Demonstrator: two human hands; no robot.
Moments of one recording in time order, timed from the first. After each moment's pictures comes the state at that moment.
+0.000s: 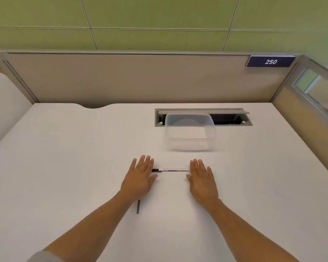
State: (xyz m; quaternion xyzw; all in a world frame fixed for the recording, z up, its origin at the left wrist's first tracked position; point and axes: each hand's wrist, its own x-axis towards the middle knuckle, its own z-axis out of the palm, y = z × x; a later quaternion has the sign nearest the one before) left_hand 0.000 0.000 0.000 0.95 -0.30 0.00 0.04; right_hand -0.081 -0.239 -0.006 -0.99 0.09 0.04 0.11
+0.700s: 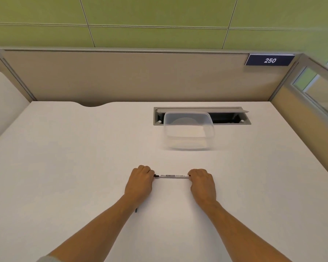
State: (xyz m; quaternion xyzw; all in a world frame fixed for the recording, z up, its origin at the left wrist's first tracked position) left_hand -0.012 -0.014 -0.005 0.95 -0.30 0.04 0.10; right_hand -0.088 -0.235 -0.003 -0.98 0.11 -0.08 0.12
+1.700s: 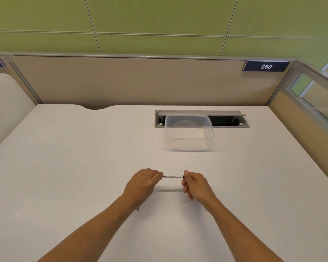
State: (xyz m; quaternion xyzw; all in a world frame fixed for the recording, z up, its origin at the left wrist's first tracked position) left_hand -0.038 -0.006 0.034 0.88 -0.42 0.15 0.17; right_hand -0.107 -0.213 0.060 -0.79 0.22 0.08 0.56
